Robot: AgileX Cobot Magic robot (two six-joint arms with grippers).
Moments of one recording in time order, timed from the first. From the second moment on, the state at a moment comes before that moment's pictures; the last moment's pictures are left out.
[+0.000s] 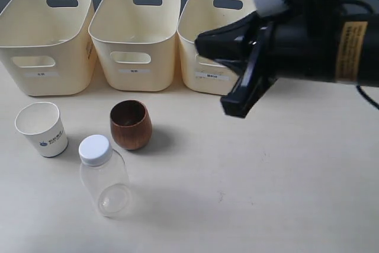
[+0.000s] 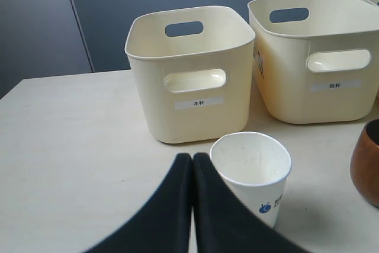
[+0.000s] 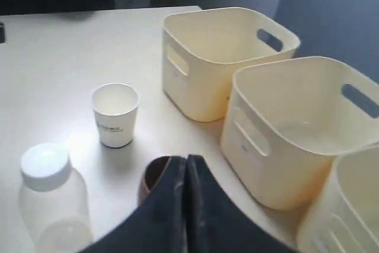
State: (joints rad) left arm -0.16 0.00 0.00 0.04 0.25 0.03; right arm 0.69 1.23 -0.75 -1.49 -0.47 1.19
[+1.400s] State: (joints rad) left arm -0.16 0.00 0.00 0.04 0.25 0.03; right arm 1.02 1.74 -0.43 -0.41 -1.14 0.11
